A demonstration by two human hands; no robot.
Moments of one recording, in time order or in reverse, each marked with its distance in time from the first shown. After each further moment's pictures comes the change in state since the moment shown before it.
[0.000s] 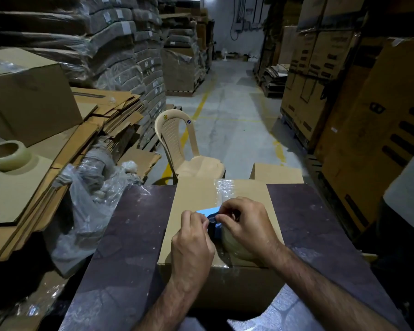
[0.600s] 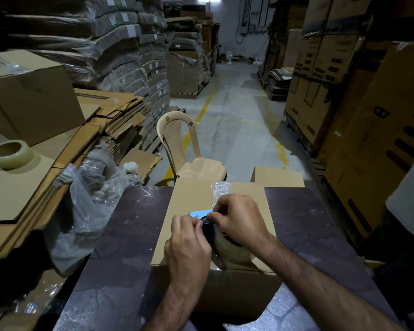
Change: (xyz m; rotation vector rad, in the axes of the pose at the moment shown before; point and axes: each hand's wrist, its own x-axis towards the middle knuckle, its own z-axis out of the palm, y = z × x) left_hand -0.004 0.015 0.004 -0.052 0.073 -0.216; right_hand 0.017 -0.013 -0.006 -0.092 -0.084 0.117
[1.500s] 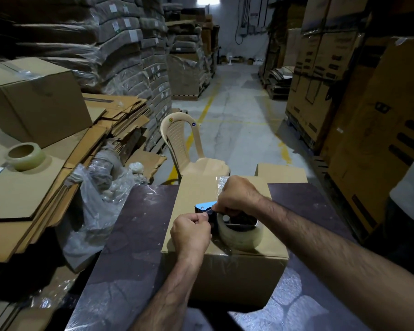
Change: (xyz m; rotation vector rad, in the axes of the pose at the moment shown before) left_hand 0.017 0.002 -0.003 -0.364 -0.229 -0.711; right_hand 0.034 -0.022 -0.008 -0.086 -0.291 0.311
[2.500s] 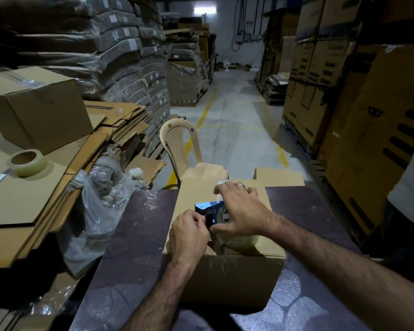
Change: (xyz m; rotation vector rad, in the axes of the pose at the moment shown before) left_hand 0.008 -0.008 -0.012 0.456 0.003 0.401; right_hand -0.031 0.029 0.005 -0.409 0.098 -0.510
